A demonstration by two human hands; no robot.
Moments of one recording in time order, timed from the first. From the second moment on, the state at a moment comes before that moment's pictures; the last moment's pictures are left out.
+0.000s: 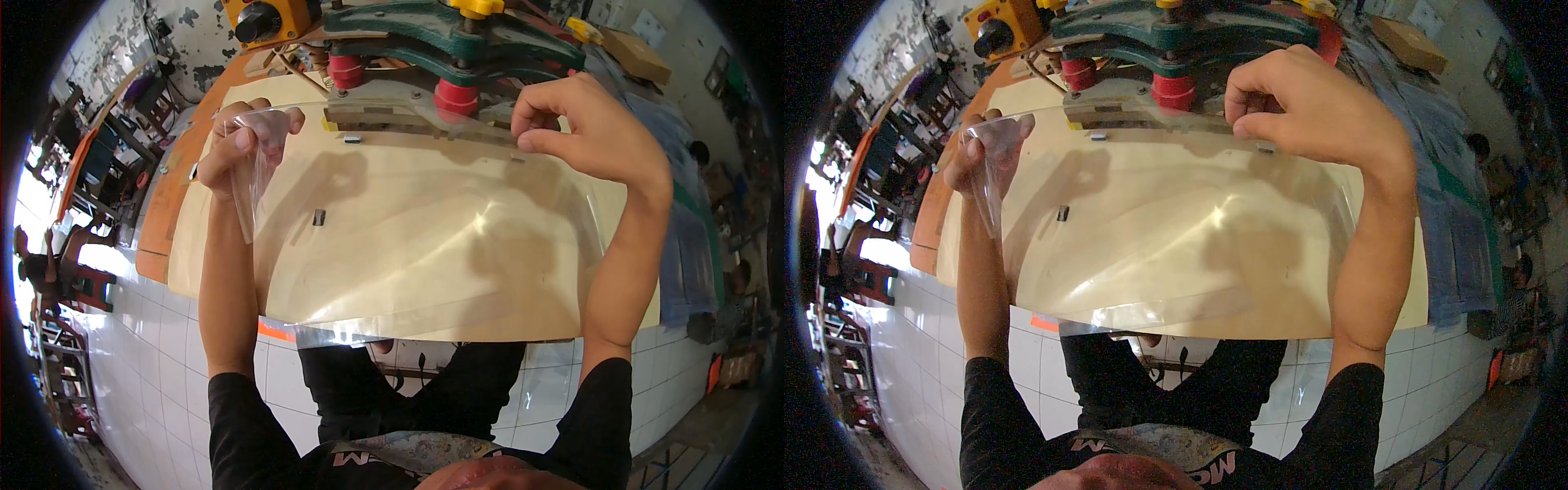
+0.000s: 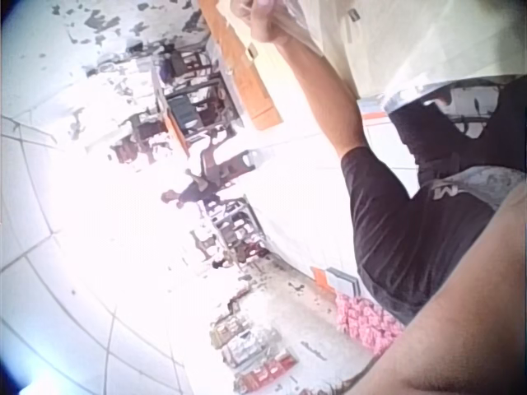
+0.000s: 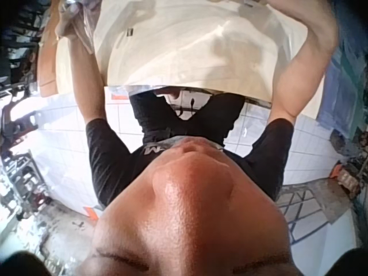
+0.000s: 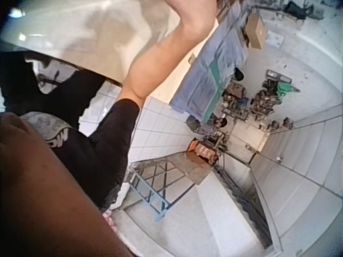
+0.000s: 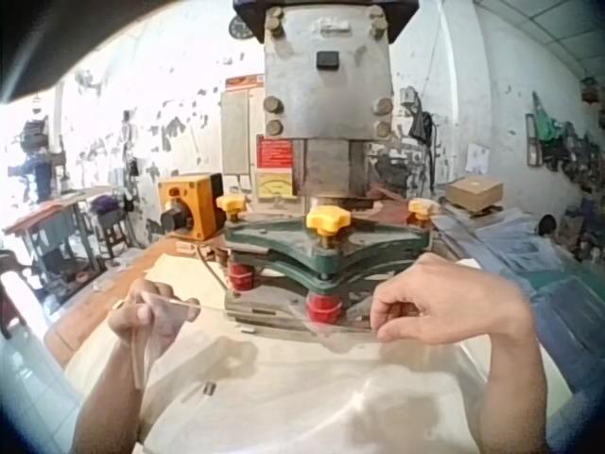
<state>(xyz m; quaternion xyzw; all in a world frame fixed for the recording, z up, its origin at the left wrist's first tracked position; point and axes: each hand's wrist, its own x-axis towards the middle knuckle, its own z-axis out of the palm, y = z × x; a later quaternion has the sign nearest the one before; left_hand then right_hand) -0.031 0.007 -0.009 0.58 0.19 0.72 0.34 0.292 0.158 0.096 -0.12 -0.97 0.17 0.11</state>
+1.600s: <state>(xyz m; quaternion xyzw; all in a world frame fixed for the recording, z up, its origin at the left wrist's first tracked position) -0.026 -0.016 -0.005 0.53 0.42 0.62 0.39 0.347 0.155 0.088 -0.20 -0.95 0.21 0.10</state>
